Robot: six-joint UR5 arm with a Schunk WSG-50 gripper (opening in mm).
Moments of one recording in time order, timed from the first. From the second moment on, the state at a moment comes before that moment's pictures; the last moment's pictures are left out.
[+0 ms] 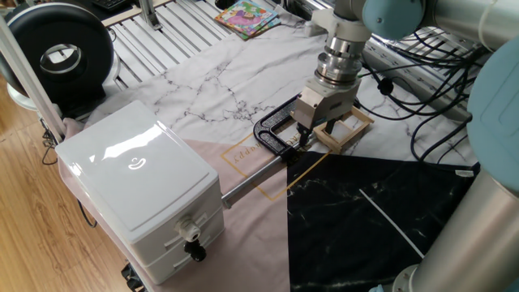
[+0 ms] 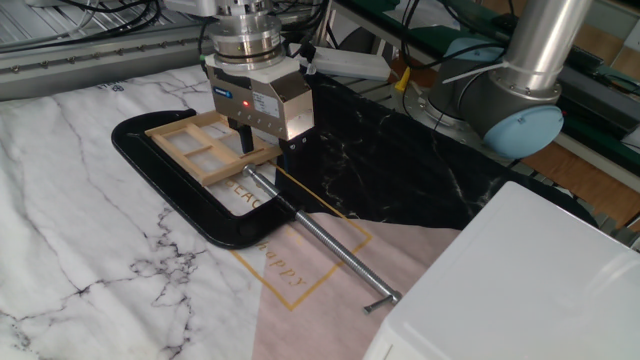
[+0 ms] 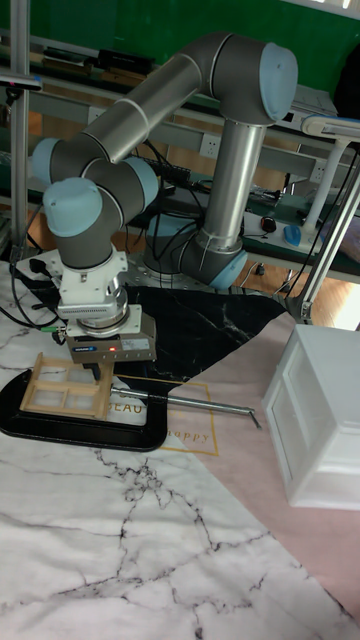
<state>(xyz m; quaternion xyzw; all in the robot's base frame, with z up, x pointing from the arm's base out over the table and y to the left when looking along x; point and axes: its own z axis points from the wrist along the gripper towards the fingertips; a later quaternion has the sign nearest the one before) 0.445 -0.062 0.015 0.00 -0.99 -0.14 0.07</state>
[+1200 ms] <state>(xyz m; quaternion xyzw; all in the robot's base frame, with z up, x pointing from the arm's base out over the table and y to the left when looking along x) 0.438 -0.064 0.009 0.01 -0.99 -0.15 0.07</state>
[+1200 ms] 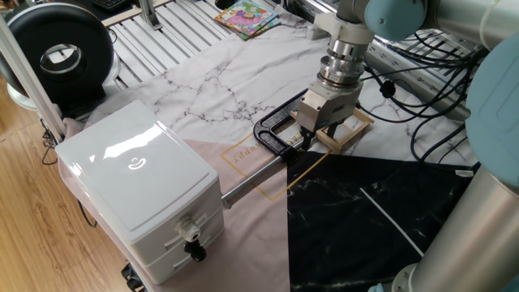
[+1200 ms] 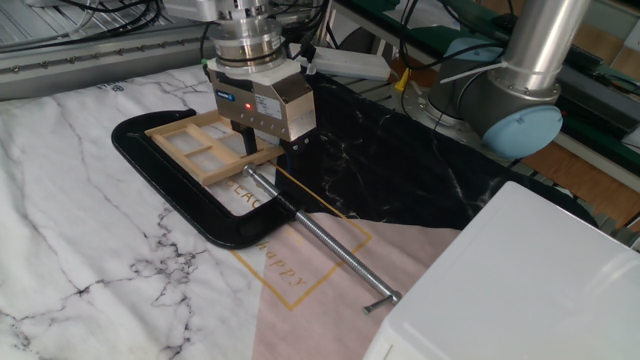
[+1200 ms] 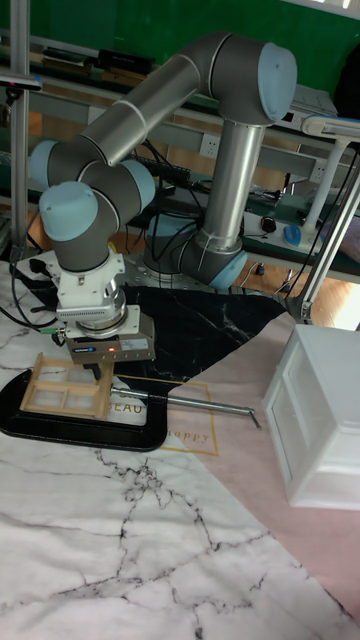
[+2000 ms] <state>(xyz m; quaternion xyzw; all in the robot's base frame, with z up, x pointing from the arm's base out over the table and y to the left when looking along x) 0.441 -0.066 0.010 0.01 -0.99 -0.08 0.07</state>
